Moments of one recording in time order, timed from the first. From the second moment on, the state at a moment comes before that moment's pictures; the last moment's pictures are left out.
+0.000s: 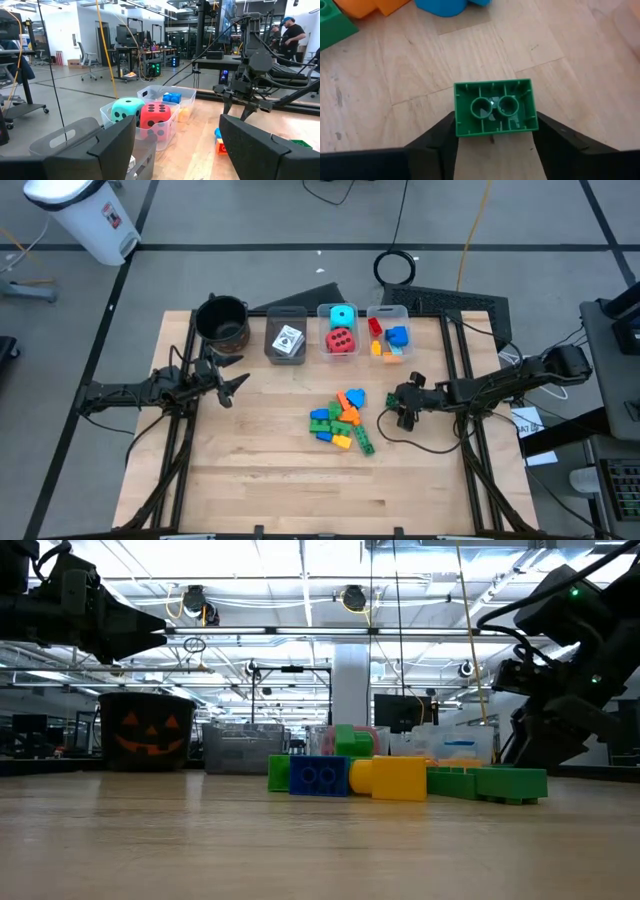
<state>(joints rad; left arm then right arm) 0.02 0.02 0.02 0.11 -0.37 0.02 0.10 1.09 0.26 -0.10 0.28 0.33</state>
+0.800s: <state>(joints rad) 0.02 0.02 0.02 0.11 -0.37 0.02 0.10 1.05 0.26 0.10 0.23 0.24</state>
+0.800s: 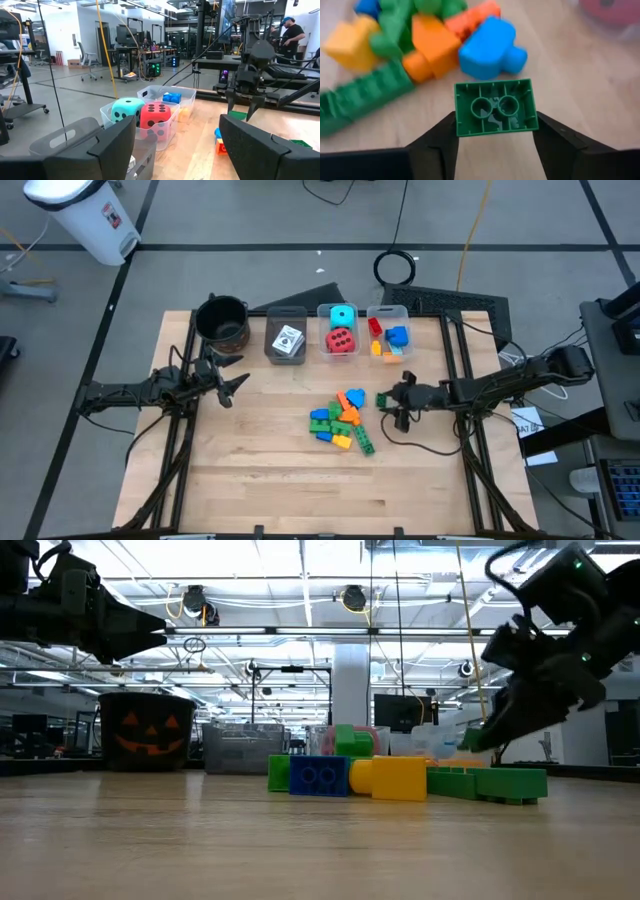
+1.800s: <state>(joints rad) 0.02 0.02 0.02 0.11 -0.37 0.02 -0.39 1.05 0.50 0.12 0.23 0.15</state>
